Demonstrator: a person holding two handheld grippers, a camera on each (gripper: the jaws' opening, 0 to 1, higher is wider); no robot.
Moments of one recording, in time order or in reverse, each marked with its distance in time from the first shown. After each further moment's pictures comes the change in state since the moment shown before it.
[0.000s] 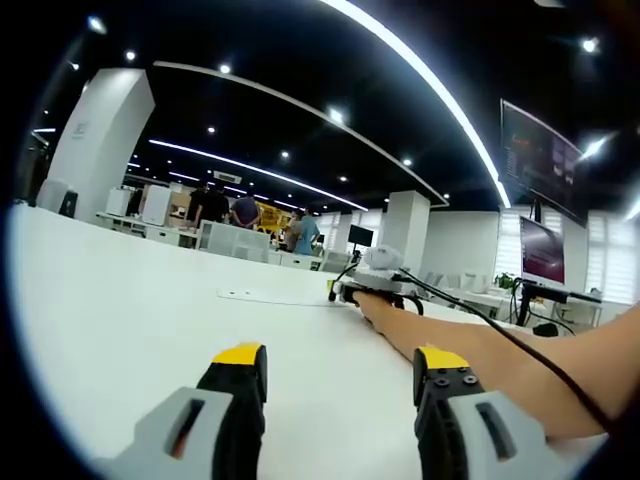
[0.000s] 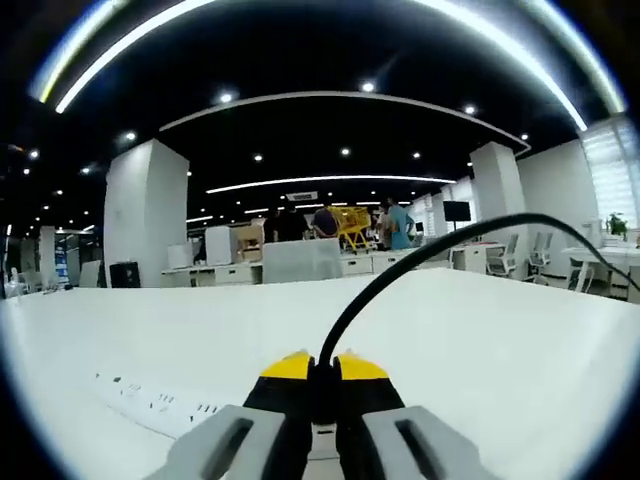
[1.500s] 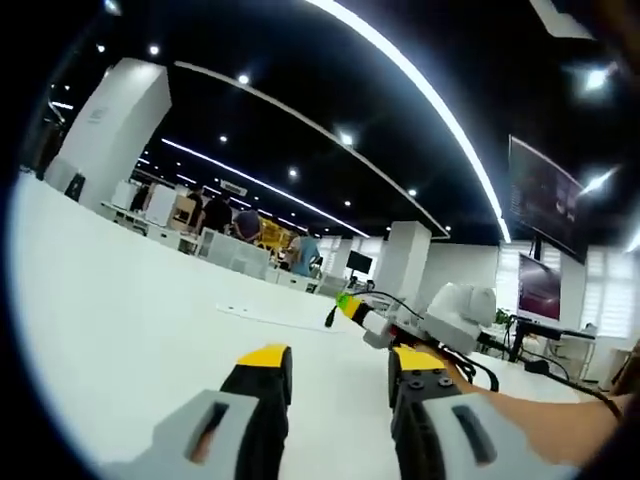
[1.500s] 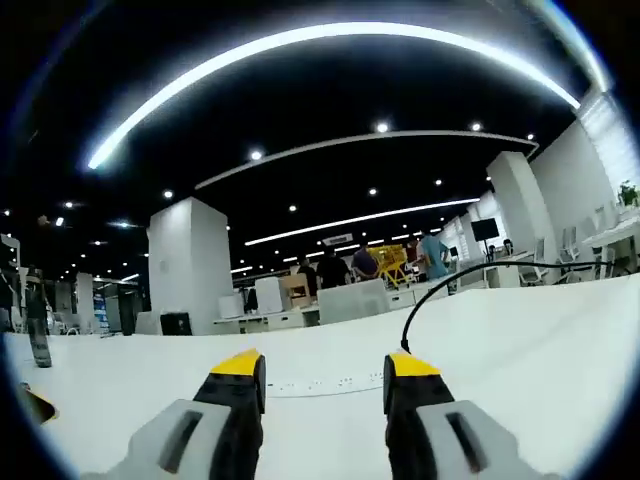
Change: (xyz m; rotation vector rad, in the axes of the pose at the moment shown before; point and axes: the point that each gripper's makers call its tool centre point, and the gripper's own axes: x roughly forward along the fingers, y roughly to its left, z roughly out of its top) left arm -0.003 0.009 0.027 -0.136 -0.132 -0.004; right arm -0.194 0.089 0.036 0.102 -0.229 0.177
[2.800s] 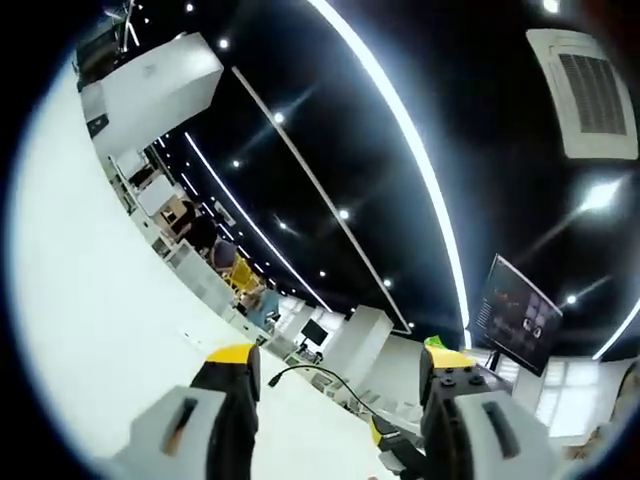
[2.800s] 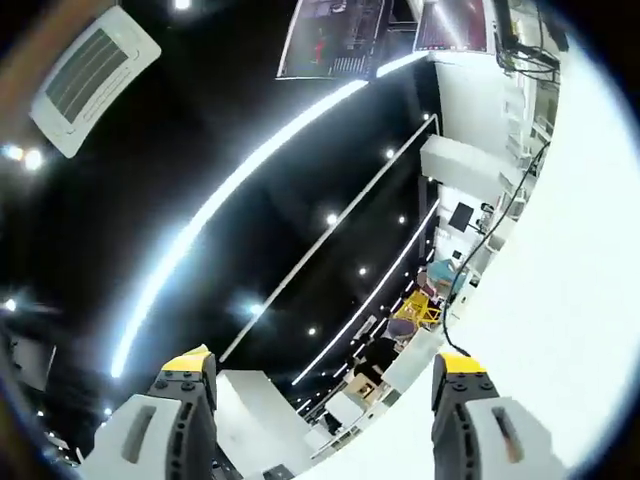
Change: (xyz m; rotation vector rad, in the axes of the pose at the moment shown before) left arm -0.005 -0.010 0.061 -0.308 -0.316 -0.144; right arm -0.113 0.042 0.072 0.645 -0.467 0.032
